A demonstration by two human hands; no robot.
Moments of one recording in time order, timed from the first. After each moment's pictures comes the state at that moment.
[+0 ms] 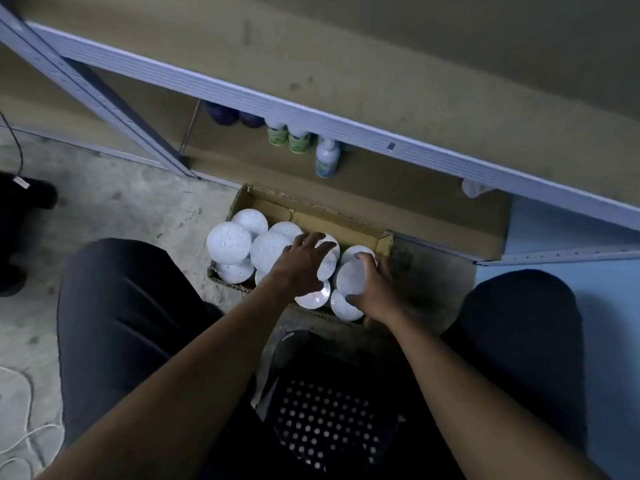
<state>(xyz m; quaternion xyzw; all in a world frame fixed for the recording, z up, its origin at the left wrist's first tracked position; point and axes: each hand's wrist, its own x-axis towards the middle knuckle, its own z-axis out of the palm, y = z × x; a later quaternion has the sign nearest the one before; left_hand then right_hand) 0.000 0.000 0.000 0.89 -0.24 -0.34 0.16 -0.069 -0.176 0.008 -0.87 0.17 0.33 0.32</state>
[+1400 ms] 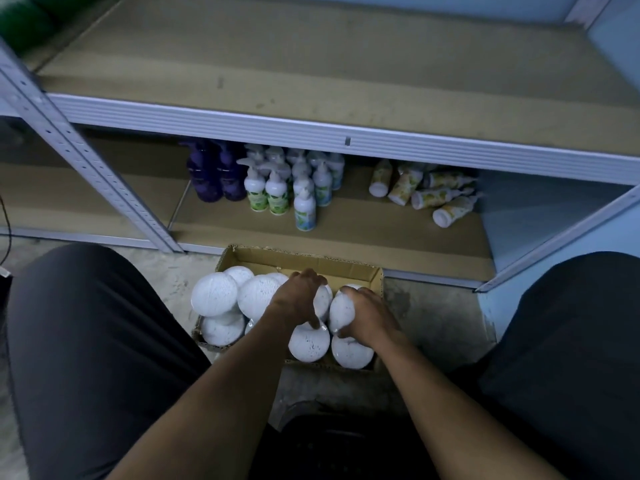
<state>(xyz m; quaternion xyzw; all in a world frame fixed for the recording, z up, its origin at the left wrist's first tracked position) 0.005 -0.017 -0.063 0.91 -0.30 -0.28 0.08 -0.092 -0.168 -0.042 -0.94 0.12 0.22 0.24</state>
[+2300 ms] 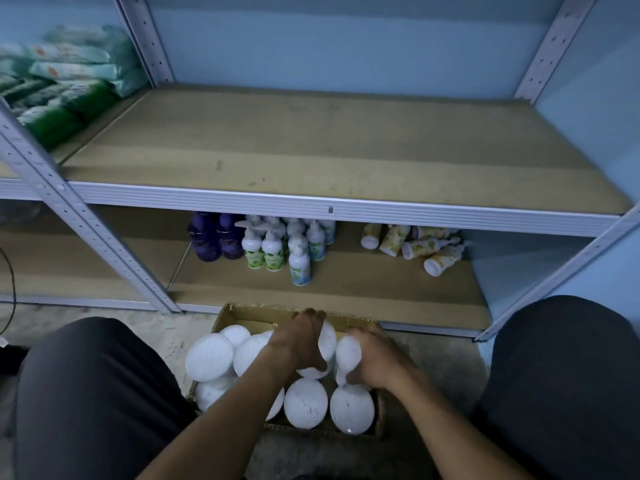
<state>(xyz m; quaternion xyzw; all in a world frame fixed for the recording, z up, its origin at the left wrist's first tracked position) 0.012 -0.034 -0.001 0.92 -0.29 -0.26 0.07 -0.082 -0.193 0.015 -0.93 0.13 0.25 0.25</state>
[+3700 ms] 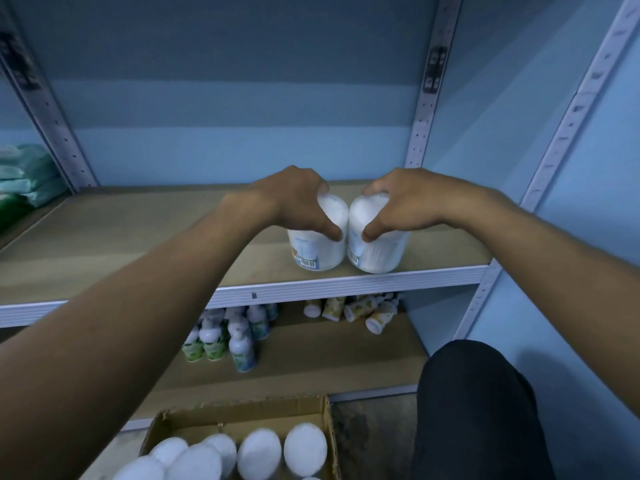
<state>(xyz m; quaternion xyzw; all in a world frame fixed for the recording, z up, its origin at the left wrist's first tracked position) 0.085 -0.171 0.340 0.91 -0.40 -0.01 0.08 -0.025 -0.329 0.357 -0.98 0.17 0.02 0.12</state>
